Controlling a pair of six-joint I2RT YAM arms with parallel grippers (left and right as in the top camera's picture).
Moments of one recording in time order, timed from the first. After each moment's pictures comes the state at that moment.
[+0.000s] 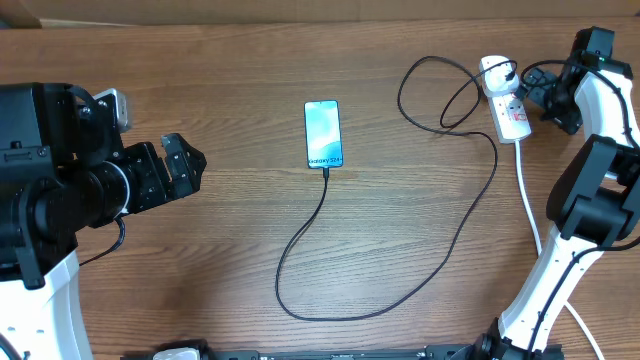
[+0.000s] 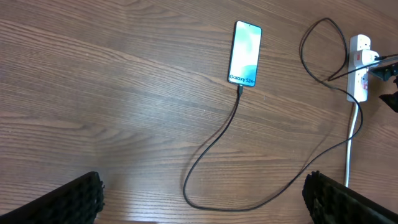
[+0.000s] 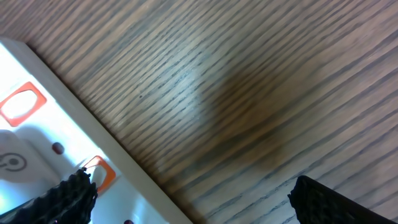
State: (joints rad) left arm 0.08 1.33 1.97 -1.69 0.25 -0.28; right arm -0.35 2.38 2.00 -0.85 0.00 0.33
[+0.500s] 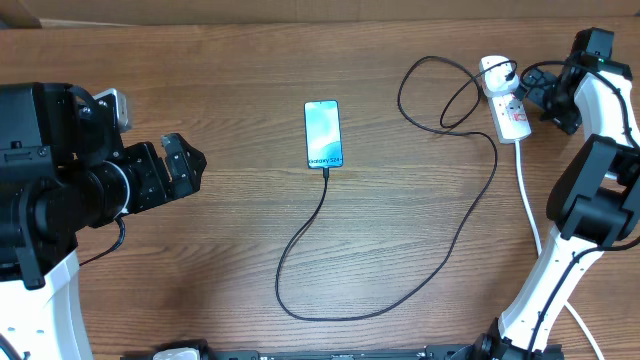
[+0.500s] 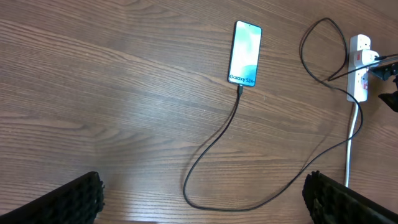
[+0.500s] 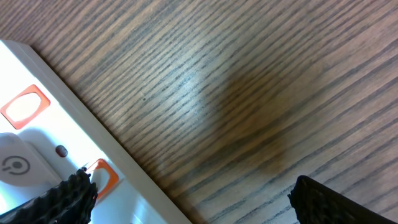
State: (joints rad) left arm 0.08 1.33 1.97 -1.69 0.25 -0.28; right arm -0.35 2.38 1.99 -0.83 -0.01 0.33
